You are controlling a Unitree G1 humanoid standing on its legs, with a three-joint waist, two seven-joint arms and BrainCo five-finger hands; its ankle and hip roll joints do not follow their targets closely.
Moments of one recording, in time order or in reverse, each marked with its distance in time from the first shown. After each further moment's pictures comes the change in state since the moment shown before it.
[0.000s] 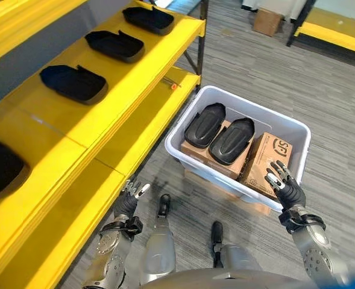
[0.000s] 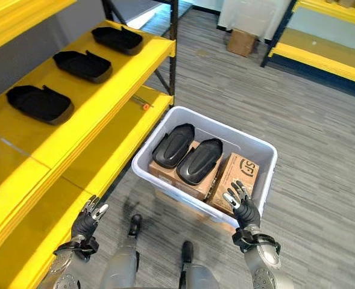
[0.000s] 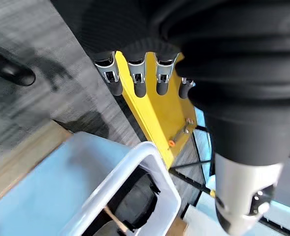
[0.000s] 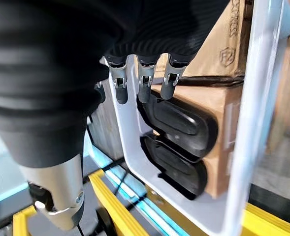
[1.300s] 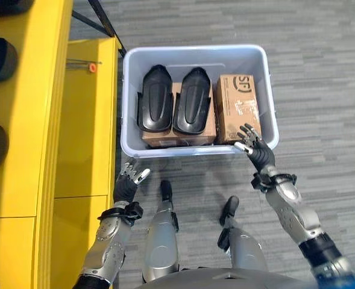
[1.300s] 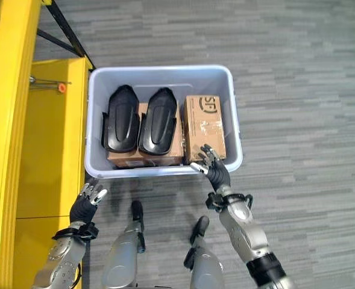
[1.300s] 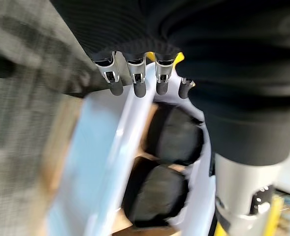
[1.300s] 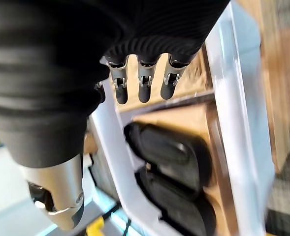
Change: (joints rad) left arm -0.071 0.059 -0.094 -0.089 -0.037 -0.024 0.045; right arm -0.443 0.003 0.197 0.088 -0.117 0.023 -0.112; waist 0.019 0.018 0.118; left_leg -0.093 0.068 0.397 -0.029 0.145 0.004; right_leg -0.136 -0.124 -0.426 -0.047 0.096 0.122
